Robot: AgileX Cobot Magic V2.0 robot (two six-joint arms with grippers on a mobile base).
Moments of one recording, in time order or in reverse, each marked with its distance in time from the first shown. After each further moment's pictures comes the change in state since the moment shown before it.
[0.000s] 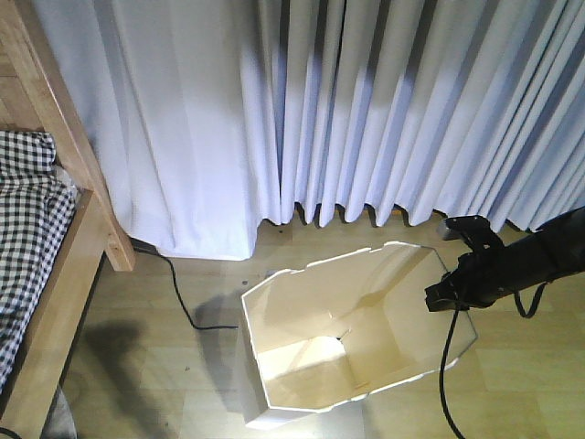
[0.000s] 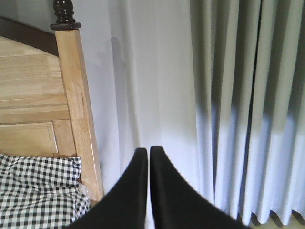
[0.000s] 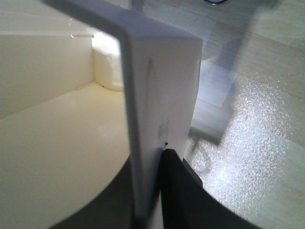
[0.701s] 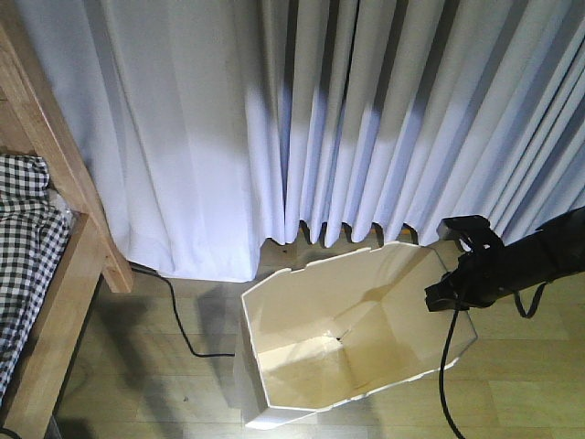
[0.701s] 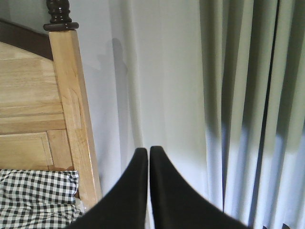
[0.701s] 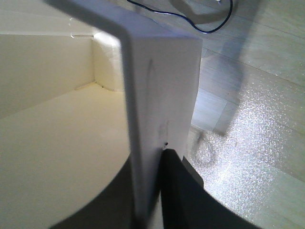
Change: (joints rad) left arm 0.000 0.000 0.000 0.000 0.000 0.000; right arm 0.000 0.000 0.000 0.002 0.000 0.000
